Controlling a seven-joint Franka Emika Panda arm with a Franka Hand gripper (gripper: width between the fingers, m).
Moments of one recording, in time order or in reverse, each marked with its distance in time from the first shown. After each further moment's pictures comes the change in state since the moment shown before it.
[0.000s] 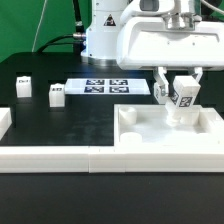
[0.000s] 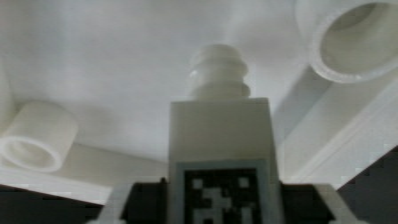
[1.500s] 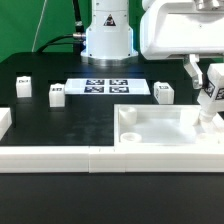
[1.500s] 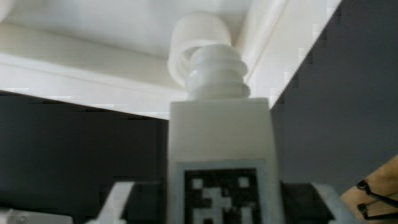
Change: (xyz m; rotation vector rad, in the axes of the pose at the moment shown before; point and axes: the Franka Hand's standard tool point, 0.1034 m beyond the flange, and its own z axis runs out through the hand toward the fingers) arm 0.071 -0.014 0.003 0.032 0.007 0.045
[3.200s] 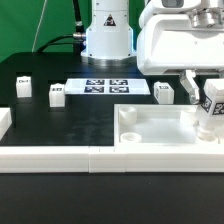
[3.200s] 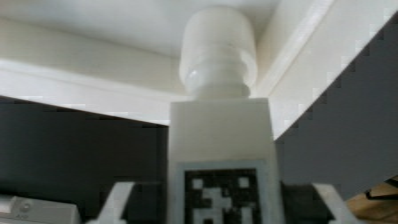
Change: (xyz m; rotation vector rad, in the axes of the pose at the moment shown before) arm 0.003 0.006 0.022 -0.029 0.102 -0.012
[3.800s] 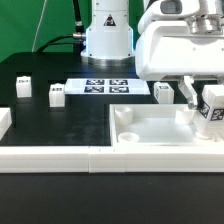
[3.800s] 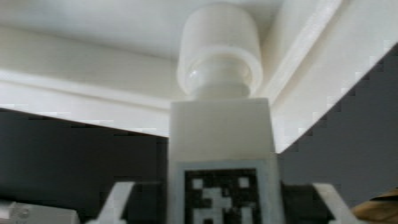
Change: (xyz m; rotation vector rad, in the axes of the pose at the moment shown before) arm -0.010 0.010 0.005 -0.008 -0.007 0.013
